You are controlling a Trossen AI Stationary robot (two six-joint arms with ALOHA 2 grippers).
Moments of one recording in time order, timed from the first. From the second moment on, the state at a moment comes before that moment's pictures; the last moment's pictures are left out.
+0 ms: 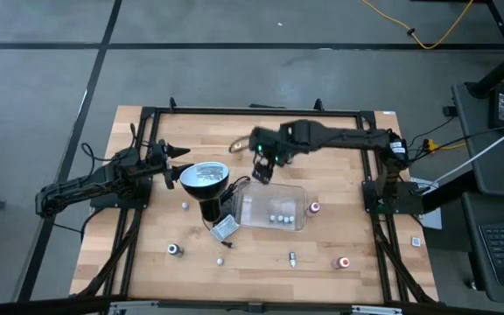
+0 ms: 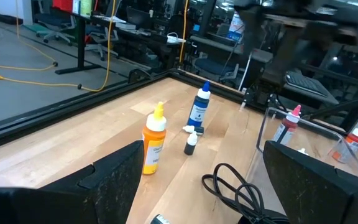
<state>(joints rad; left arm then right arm) 0.35 0.02 0.05 -0.11 -0.01 -0.28 -0.10 1.90 1.87 -1.12 0.11 0.41</state>
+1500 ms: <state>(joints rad) 0.35 0.02 0.05 -0.11 -0.01 -0.28 -0.24 2.13 1.70 -0.87 0.05 0.20</state>
